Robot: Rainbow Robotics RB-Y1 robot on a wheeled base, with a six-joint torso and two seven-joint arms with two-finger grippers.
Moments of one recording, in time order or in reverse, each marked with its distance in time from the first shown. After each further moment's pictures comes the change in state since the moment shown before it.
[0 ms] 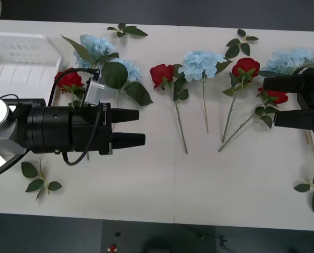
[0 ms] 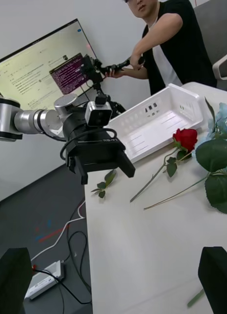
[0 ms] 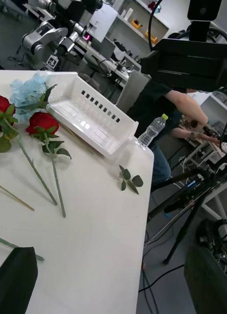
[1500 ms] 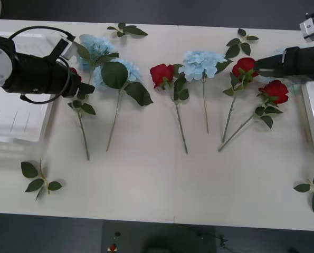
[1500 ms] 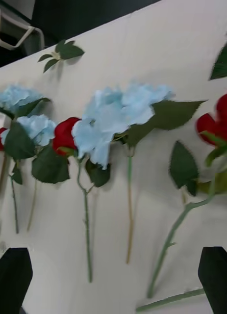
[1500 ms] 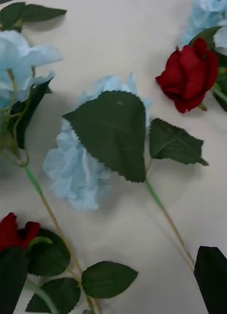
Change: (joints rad) right arm -0.808 -0.106 0.964 0.662 0.040 -0.384 -0.641; left arm -0.348 -0.027 0.081 0.518 -0.882 0.084 0.549
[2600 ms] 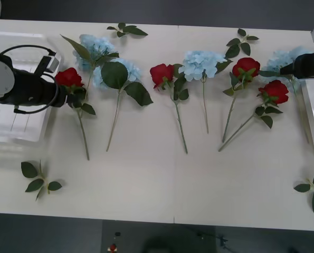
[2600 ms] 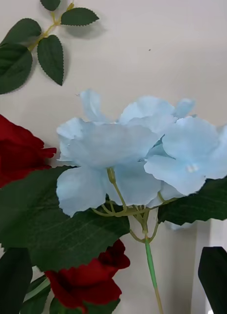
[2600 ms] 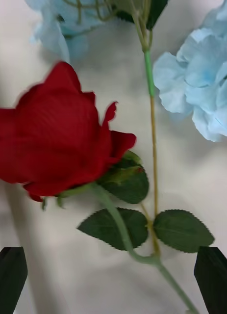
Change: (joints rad) right arm -0.134 0.246 -0.005 0.480 0.759 -0.031 -0.220; left arm 0.001 -0.044 0.000 0.189 -0.176 0.019 0.289
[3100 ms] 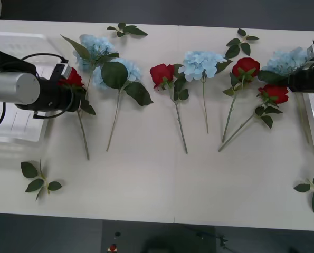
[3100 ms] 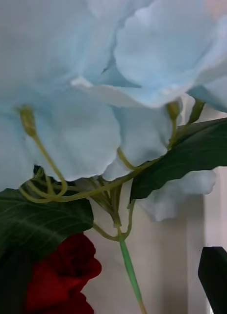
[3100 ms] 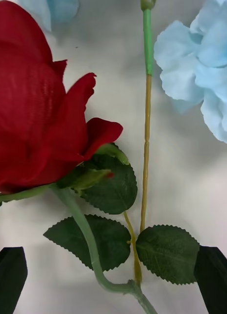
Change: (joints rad) right arm 0.049 0.109 0.000 0.154 0.035 -0.117 0.000; left arm 0.000 -0.109 0.000 0.000 -0.240 0.007 0.205
